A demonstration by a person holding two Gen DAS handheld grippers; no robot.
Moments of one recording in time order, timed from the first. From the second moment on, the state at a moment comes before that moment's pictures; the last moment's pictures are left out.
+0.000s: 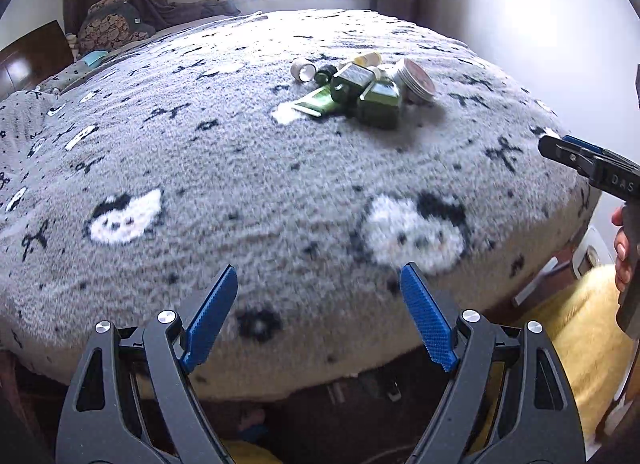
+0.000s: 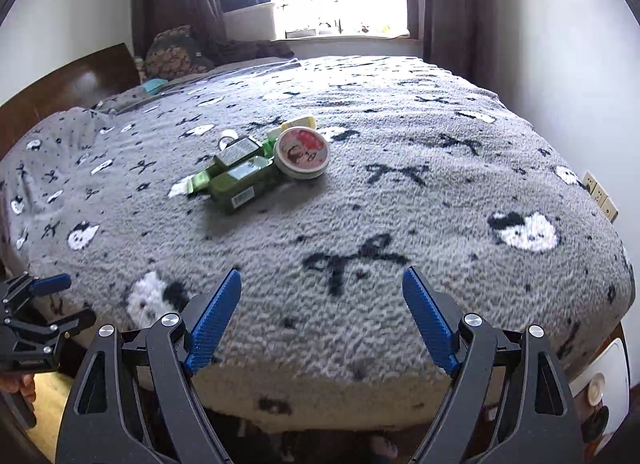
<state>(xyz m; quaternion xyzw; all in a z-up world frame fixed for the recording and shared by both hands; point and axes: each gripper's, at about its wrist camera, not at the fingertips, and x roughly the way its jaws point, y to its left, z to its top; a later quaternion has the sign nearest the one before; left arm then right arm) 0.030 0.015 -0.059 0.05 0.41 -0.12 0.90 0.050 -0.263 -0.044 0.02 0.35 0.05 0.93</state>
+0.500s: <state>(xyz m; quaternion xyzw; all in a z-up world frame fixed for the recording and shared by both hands) 0.124 -0.034 -0.052 0.07 0.40 -0.14 0.90 0.214 -0.242 -0.055 0.07 0.40 0.06 0.91</state>
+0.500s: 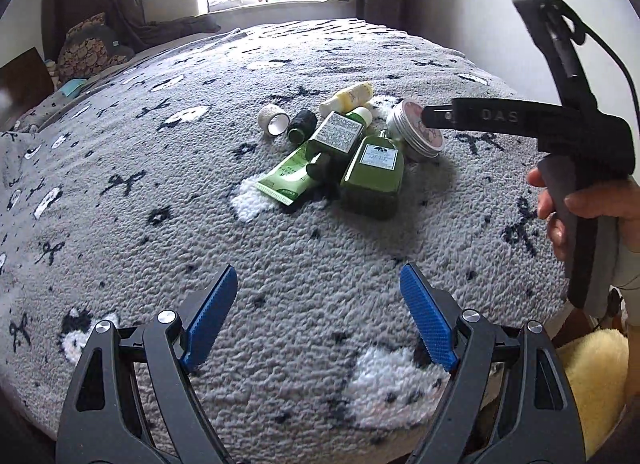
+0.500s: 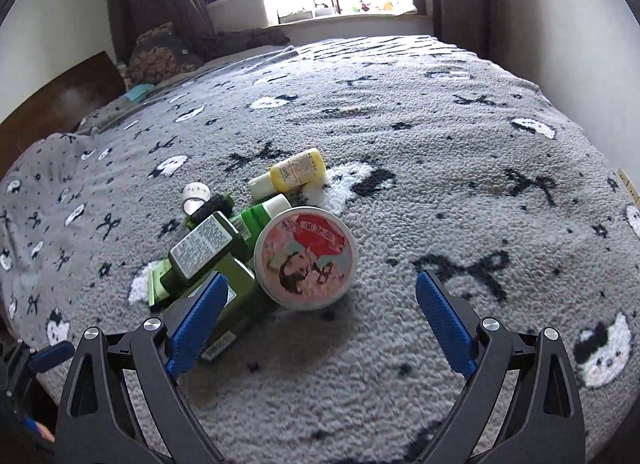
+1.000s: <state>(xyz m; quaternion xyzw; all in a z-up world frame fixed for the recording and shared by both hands) 0.181 -0.063 -0.079 0.05 0.42 -0.19 0.89 0.257 -0.243 -0.085 0.11 0.42 0.08 0.90</state>
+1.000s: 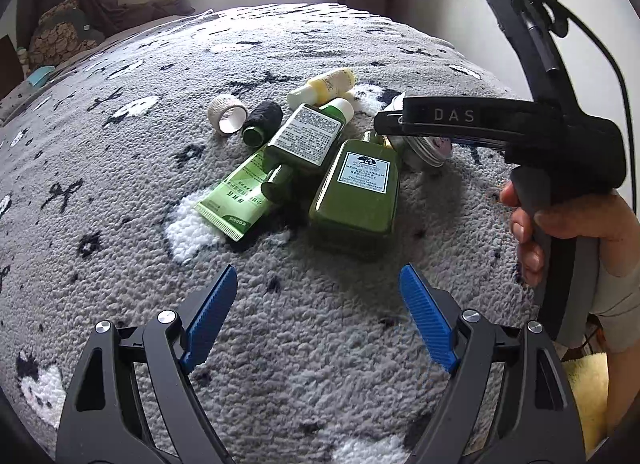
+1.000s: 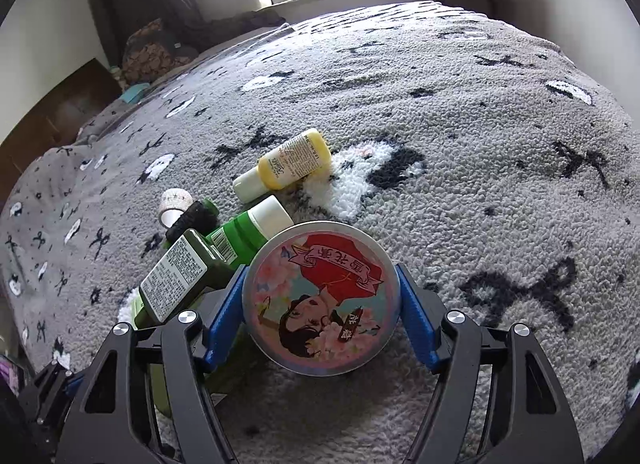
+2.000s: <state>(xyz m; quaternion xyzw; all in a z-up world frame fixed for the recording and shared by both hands) 0.204 -0.115 -0.090 0.03 0.44 -0.19 0.88 0.172 -0.309 -0.038 0.00 0.37 0.02 0.93</state>
